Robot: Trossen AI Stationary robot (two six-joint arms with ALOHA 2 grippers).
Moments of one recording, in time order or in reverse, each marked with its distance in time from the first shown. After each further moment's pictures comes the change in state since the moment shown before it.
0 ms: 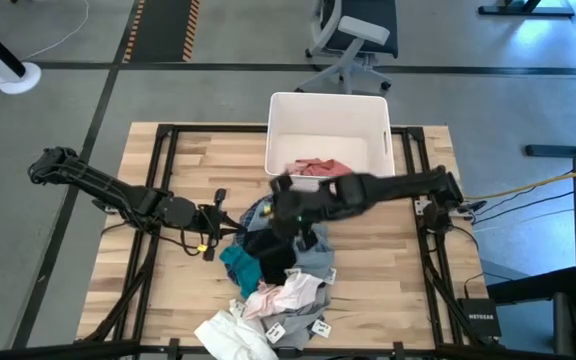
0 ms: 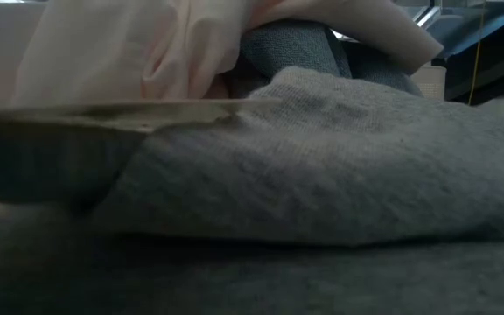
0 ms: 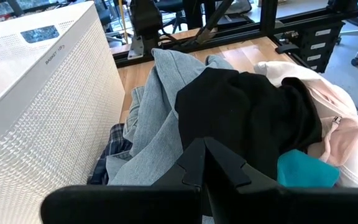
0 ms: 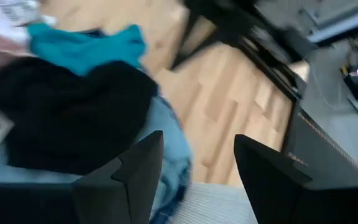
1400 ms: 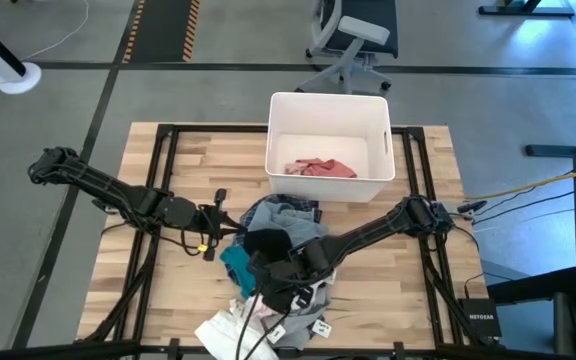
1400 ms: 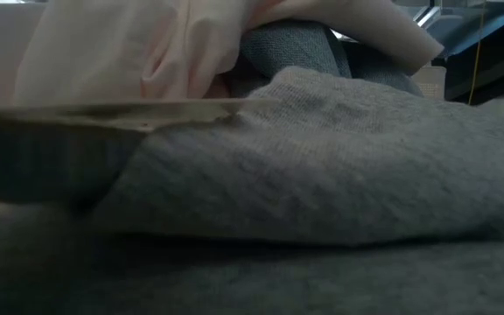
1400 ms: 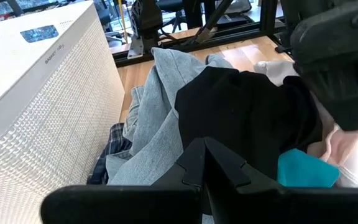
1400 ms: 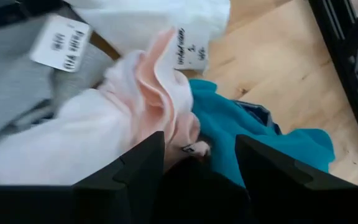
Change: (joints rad) left arm 0.000 0.000 0.000 -0.002 0.000 0.000; right arm 0.169 0.283 0.000 0.154 -0.212 -0.206
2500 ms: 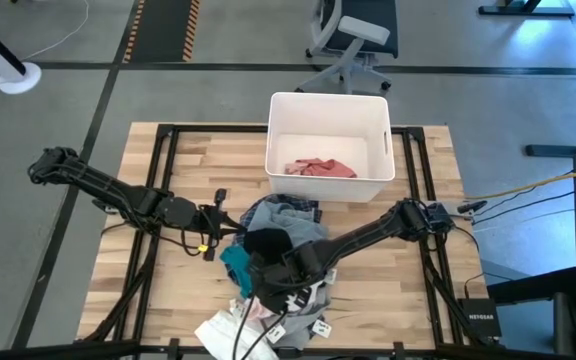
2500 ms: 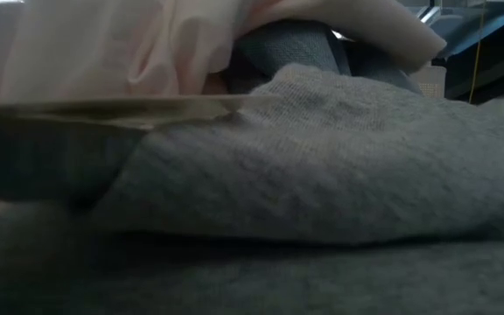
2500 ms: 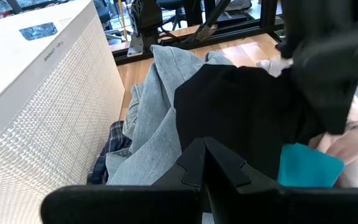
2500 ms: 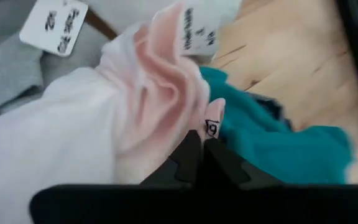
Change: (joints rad) left arm 0.000 0.000 0.000 -0.009 0.000 0.000; right arm 0.000 0.058 0.079 -0.070 0.020 -0.020
